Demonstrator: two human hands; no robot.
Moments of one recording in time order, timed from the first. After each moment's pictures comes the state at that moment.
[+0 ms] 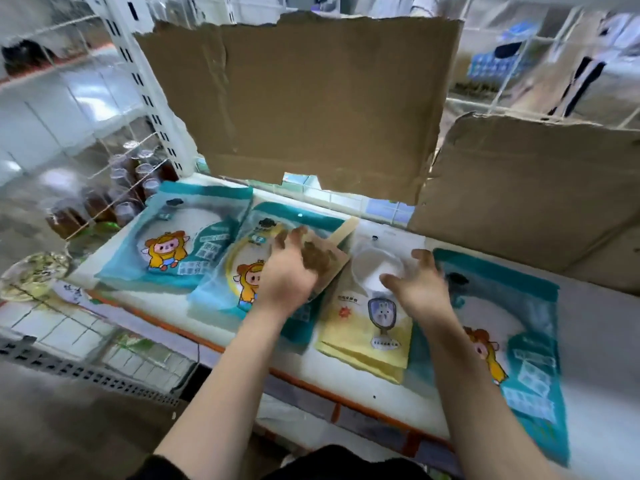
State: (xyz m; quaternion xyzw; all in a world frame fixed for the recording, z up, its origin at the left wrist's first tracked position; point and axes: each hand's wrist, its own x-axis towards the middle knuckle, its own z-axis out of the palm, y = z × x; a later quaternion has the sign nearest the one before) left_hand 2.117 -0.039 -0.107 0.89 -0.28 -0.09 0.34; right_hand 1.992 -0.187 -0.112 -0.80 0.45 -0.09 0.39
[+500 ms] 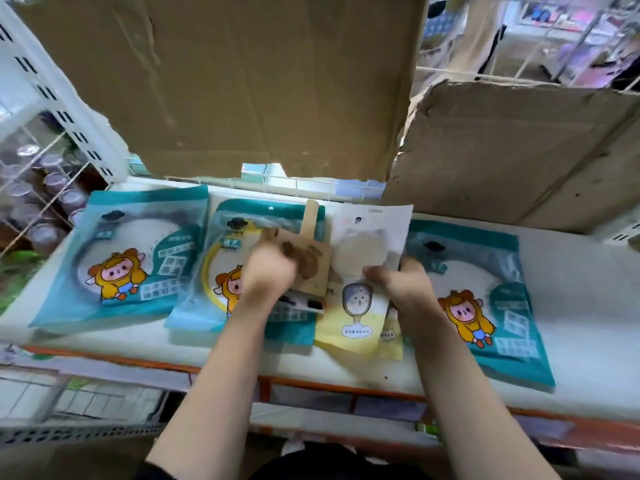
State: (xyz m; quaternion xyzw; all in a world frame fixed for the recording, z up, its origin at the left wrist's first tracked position) left_hand 2.173 -0.069 -0.106 0.87 -0.27 -0.22 0.34; right_hand 2.011 -0.156 -0.104 -0.55 0.52 -0.23 0.61
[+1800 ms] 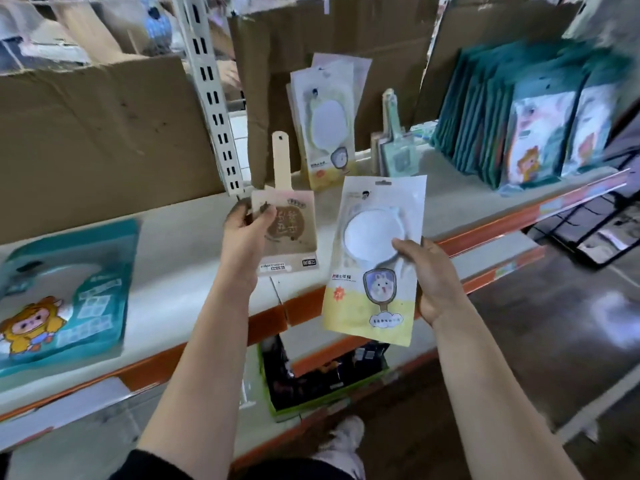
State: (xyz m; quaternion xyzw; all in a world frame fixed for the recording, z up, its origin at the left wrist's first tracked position) left_hand 1.668 -0.240 -0.066 0.54 -0.33 -0.43 0.64; right_hand 1.447 -0.233 -0.071 -0.38 0.54 -0.49 0.57
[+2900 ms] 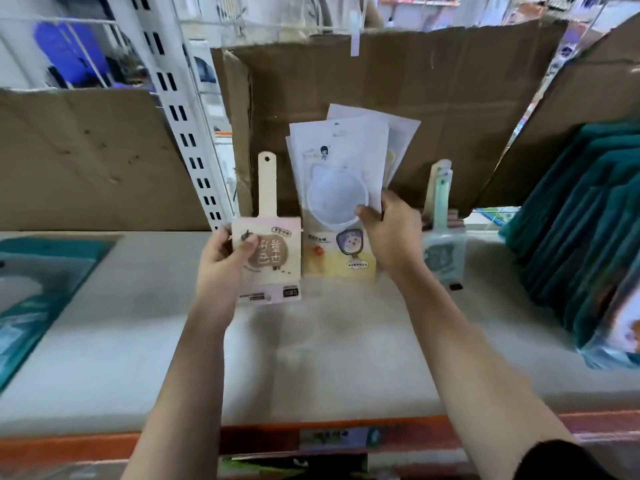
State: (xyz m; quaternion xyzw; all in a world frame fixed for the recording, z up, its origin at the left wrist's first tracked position) left_hand 1.615 -0.394 -0.077 0.59 -0.24 -0.35 0.69; right_hand 1.445 -0.524 -0.054 -0.75 0.53 -0.33 0.23
